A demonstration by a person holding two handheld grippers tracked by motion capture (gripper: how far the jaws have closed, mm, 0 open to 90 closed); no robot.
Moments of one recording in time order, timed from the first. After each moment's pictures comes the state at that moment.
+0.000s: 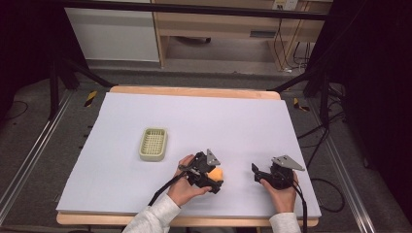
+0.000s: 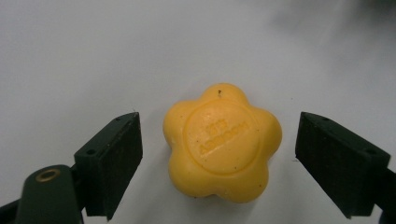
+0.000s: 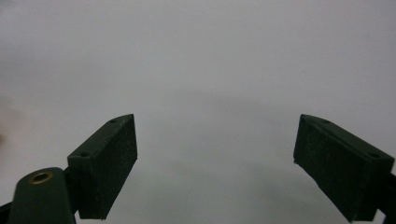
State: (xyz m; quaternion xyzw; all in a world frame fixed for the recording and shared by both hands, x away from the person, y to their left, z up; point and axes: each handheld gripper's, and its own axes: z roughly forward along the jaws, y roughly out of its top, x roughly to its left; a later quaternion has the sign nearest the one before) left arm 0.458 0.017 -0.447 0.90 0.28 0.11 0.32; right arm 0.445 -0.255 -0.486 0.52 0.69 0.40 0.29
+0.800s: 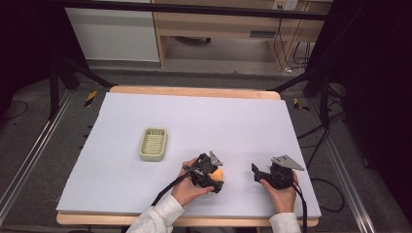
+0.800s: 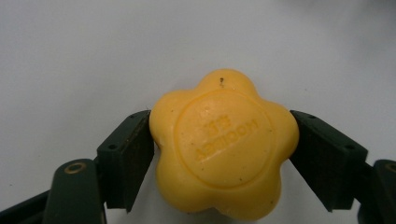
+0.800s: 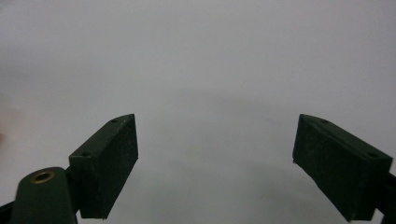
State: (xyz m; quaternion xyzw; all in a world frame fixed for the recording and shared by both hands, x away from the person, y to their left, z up) left arm 0.464 0.008 -0.463 0.91 0.29 0.10 0.29; right arm 0.445 -0.254 -0.486 0.52 0.70 0.40 0.28
